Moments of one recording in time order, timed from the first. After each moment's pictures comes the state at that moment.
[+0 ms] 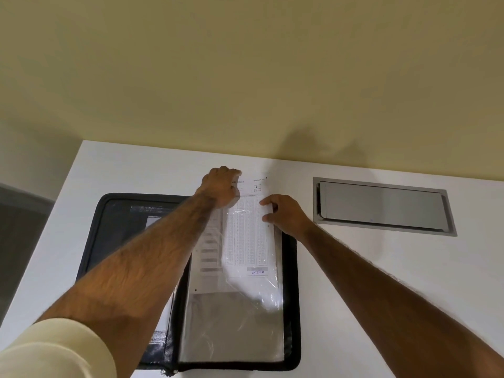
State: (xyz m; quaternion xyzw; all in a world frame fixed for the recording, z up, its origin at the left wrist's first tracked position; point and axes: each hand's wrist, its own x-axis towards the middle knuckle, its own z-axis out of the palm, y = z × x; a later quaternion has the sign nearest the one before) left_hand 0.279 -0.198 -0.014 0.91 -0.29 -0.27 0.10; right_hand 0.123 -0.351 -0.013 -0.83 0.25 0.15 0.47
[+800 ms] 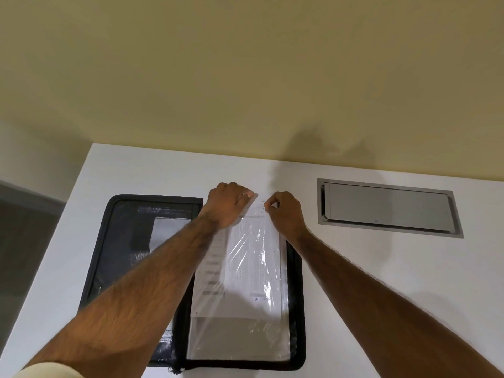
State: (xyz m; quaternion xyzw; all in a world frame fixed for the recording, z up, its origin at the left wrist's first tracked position) left_hand 0.238 -0.177 -0.013 0.91 -0.31 -0.23 0.17; right_hand 0.131 -0.329 -0.028 -0.84 0.31 0.00 0.45
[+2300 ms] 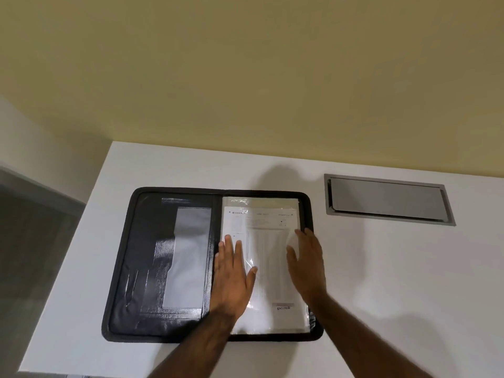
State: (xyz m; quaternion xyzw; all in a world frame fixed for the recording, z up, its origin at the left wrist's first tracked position) left_hand 0.051 -0.059 -0.078 0.95 -0.23 -0.16 0.14; right_hand -0.008 -0.249 -0.034 -0.87 0.36 0.01 0.33
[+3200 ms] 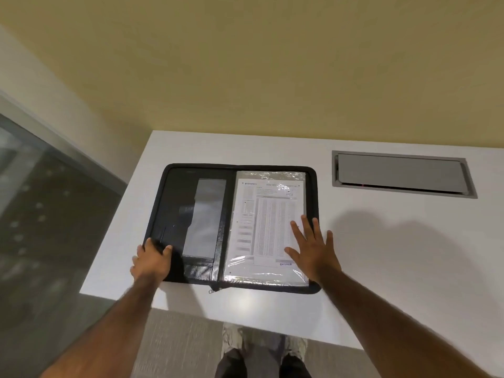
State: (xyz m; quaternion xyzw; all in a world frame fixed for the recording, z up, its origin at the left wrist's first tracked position) left_hand 0.072 0.126 -0.018 0.96 0.15 -0.21 0.11; right_hand -0.084 -0.260 -0.061 -0.96 0.14 0.19 0.11
